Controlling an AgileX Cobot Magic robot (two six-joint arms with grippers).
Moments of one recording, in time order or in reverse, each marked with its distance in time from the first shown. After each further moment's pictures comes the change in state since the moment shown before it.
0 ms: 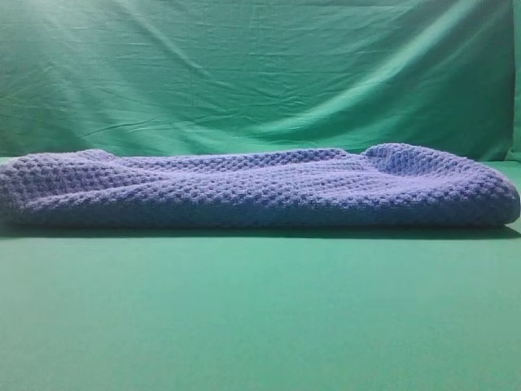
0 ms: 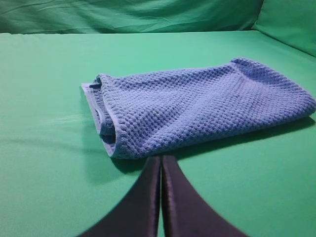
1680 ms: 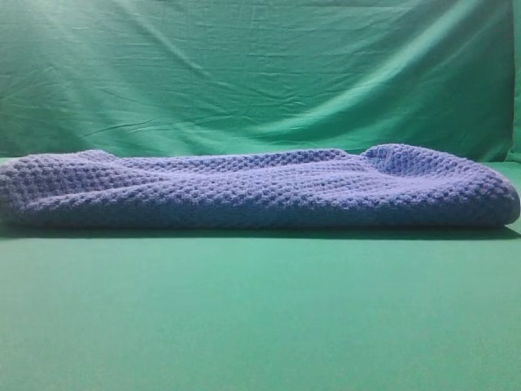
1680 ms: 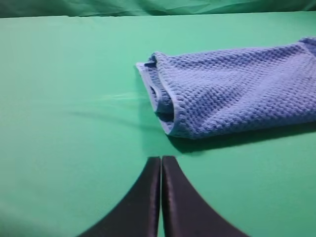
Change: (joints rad) left arm 0.122 0.000 0.094 0.066 -0.074 0.000; right arm -0.198 0.000 0.078 -0.011 -0.074 -0.002
